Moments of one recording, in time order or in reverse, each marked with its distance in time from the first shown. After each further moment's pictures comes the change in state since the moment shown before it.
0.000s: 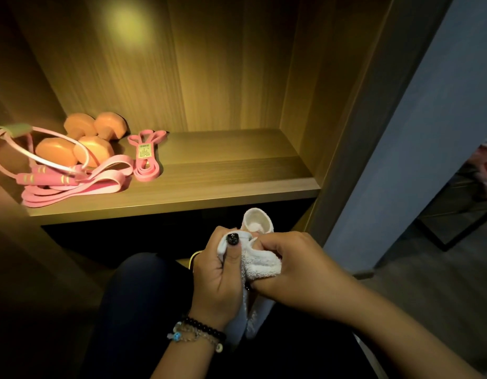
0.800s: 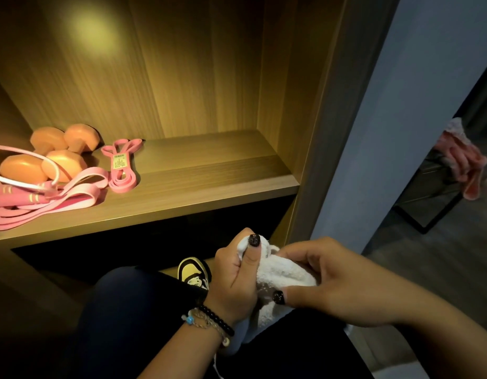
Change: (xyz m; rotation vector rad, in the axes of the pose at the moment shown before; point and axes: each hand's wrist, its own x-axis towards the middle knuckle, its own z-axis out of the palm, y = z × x) left_hand 0.001 -0.003 0.036 -0.106 -0.283 -0.028; right_hand -0.042 0.009 -0.055 0.393 -0.268 0.158
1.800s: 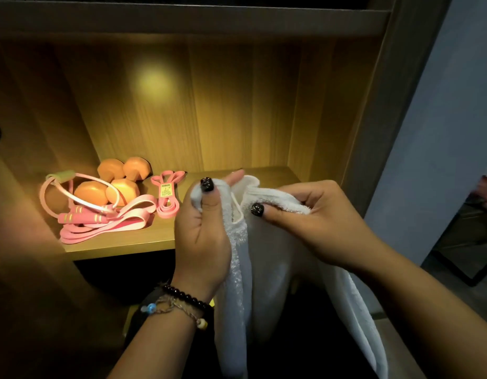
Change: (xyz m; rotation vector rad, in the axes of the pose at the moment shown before) left_hand 0.057 0.102 -0.071 0.055 0.350 0.132; right_hand 0.067 -0.075 0.000 0.011 0.423 -0.496
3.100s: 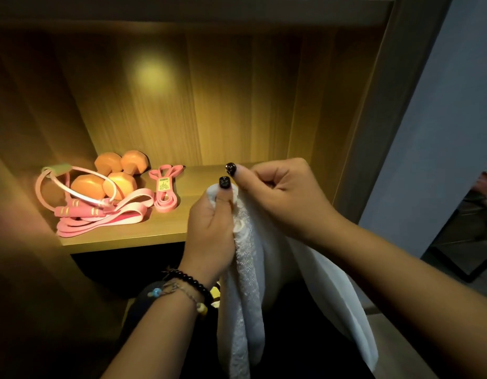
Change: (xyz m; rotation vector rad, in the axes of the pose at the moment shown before) left_hand 0.001 -0.014 0.010 0.046 -0.033 -0.160; right_hand 0.034 0.007 0.022 -0.068 0.052 -0.172
